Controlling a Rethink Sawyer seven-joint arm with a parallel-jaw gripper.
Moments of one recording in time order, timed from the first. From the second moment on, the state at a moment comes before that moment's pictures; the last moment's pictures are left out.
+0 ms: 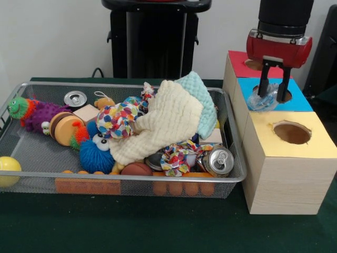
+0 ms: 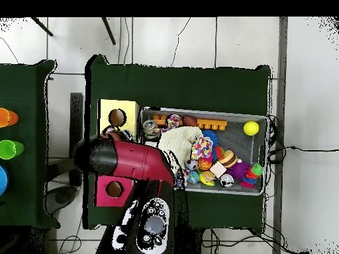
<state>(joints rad) 0.15 -0.66 -0.18 1.68 0.30 0.41 2.14</state>
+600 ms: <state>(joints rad) 0.11 -0.69 -0.14 1.76 0.35 0.34 2.14</state>
